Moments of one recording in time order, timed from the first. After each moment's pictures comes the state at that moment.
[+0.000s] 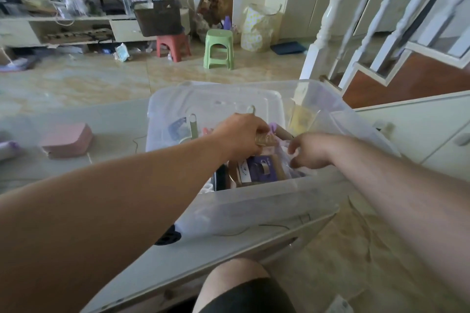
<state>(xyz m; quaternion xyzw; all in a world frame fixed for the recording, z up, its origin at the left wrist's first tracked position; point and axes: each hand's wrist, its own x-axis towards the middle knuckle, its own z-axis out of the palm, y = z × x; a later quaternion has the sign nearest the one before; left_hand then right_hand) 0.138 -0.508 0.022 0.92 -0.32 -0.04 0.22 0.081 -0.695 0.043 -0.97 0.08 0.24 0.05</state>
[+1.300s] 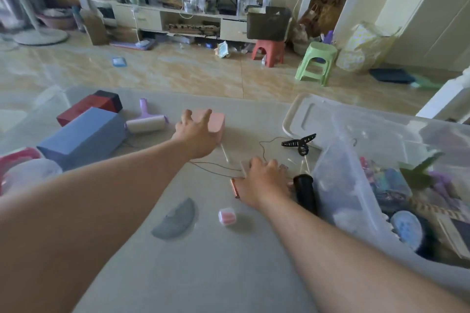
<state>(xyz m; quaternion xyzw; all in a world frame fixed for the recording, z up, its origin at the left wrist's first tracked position) 0.225 -0.109 -0.063 0.97 0.11 -0.03 0.22 0.149 -0.295 -0.079 -0.98 0.01 0.09 0.16</state>
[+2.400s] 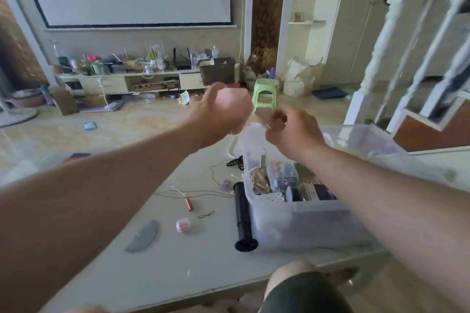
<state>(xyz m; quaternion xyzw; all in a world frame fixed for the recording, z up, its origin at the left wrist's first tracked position) 0.107 -0.284 0.154 0.94 -0.11 0.10 0.32 0.069 -0.495 0.130 -0.93 0.00 -0.20 0.30</state>
